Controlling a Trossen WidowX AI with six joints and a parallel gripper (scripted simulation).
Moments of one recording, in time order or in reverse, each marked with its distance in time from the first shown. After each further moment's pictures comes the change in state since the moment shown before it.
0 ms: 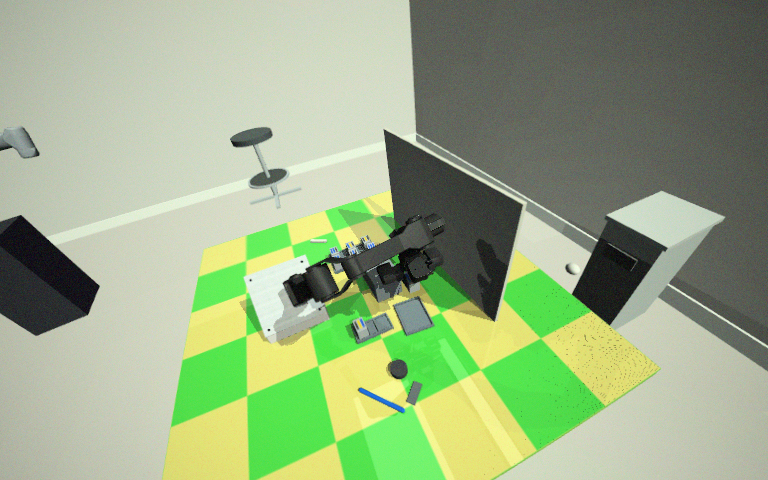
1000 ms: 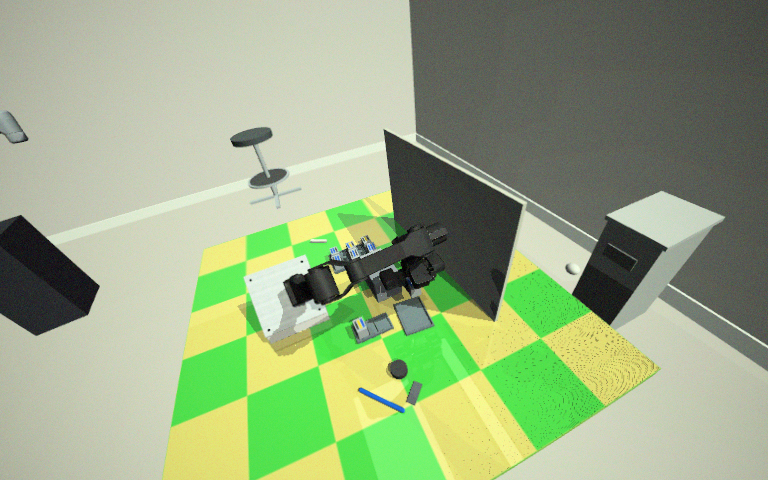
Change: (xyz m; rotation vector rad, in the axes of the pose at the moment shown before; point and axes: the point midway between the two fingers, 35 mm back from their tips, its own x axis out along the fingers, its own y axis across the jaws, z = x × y) arm 0.028 0.005 -0.001 0.000 0.002 0.000
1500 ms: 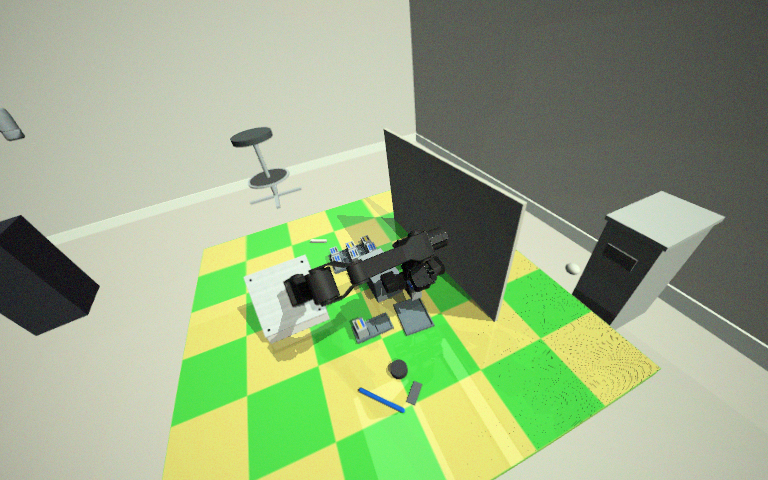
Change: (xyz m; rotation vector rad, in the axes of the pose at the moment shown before) arm 0.014 0.001 0.000 0.000 0.000 0.000
